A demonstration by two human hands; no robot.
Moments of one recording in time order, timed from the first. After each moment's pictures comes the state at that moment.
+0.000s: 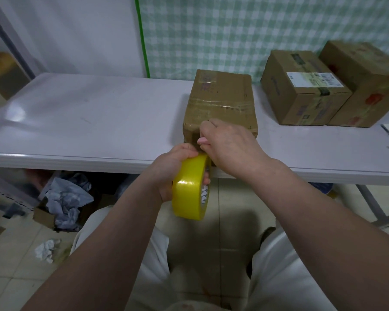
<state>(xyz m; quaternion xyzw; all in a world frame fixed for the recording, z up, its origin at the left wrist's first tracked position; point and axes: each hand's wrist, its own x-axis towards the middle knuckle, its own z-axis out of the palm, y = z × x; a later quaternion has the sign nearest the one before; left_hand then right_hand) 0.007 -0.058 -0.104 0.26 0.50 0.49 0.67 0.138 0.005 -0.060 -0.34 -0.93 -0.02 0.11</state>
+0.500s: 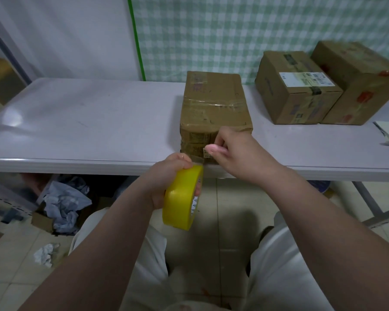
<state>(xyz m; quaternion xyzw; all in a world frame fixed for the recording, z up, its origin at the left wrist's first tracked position) 0.010 -0.070 -0.102 0.27 0.55 0.43 0.66 0.174 0.009 -0.076 -0.40 -0.89 0.18 0.15</state>
